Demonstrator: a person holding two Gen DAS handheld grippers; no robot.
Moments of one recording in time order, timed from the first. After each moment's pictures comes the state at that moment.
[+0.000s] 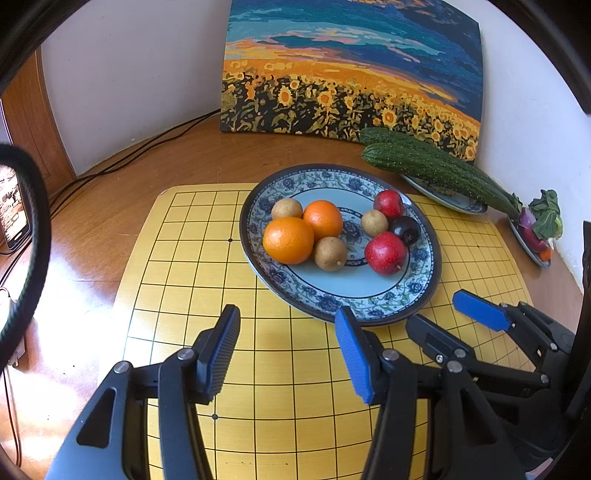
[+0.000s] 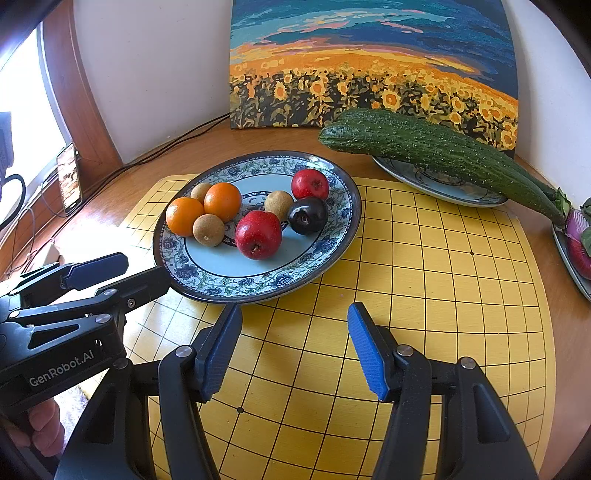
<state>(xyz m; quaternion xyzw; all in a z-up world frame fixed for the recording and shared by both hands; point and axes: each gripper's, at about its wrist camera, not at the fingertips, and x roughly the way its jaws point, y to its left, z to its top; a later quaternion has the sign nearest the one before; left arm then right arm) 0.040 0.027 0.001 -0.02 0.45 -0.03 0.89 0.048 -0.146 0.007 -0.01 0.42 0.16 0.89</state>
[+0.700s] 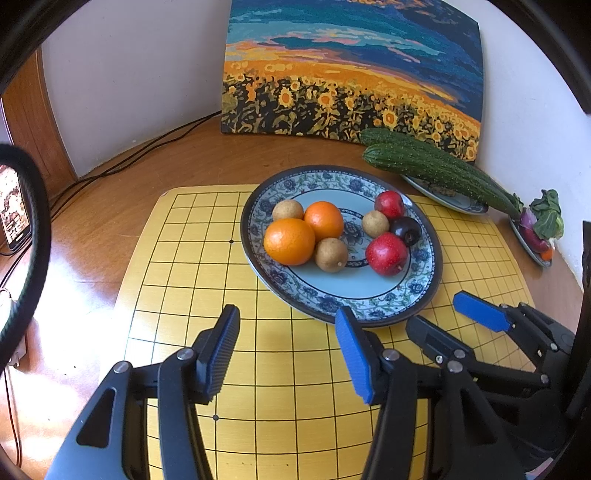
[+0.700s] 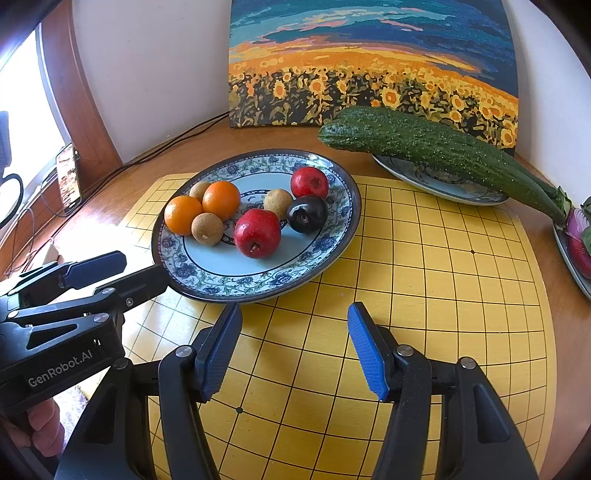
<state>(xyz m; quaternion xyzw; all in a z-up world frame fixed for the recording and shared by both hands) 0.040 0.027 0.001 -0.01 0.45 -0.03 0.89 0.048 -0.146 0.006 -0.01 0.43 0.16 0.89</state>
